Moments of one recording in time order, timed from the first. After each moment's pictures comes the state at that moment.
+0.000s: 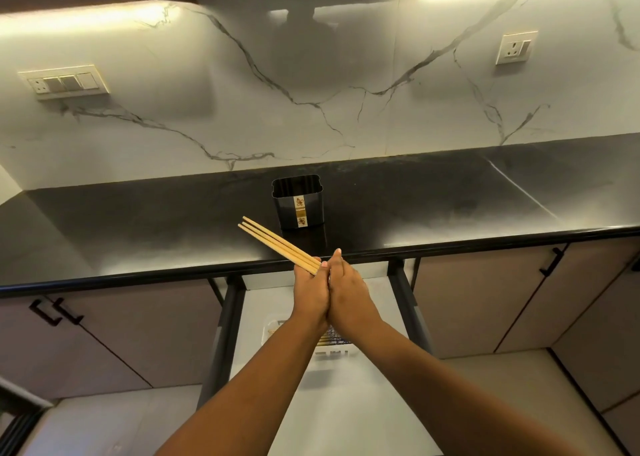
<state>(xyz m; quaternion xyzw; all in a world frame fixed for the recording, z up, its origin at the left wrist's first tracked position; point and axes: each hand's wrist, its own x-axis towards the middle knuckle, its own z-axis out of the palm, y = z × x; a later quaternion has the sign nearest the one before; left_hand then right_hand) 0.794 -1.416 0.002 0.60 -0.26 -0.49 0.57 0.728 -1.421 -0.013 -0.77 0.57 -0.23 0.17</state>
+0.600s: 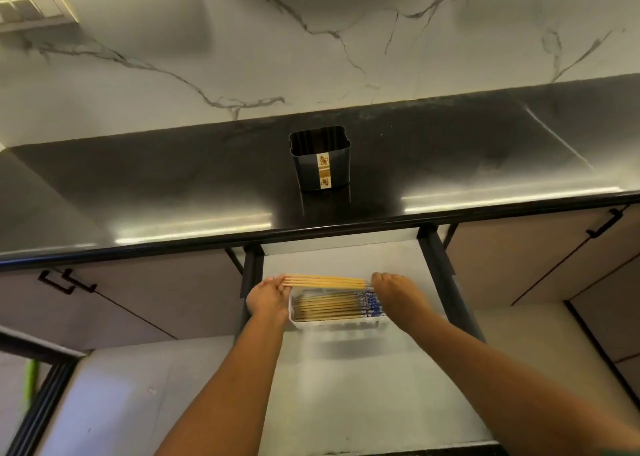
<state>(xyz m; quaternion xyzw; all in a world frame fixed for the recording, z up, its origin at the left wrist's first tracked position) 0.950 -1.444 -0.098 0.63 0.01 -0.51 0.58 0.708 -1.472 -0.121 -0.85 0.52 0.01 0.09</state>
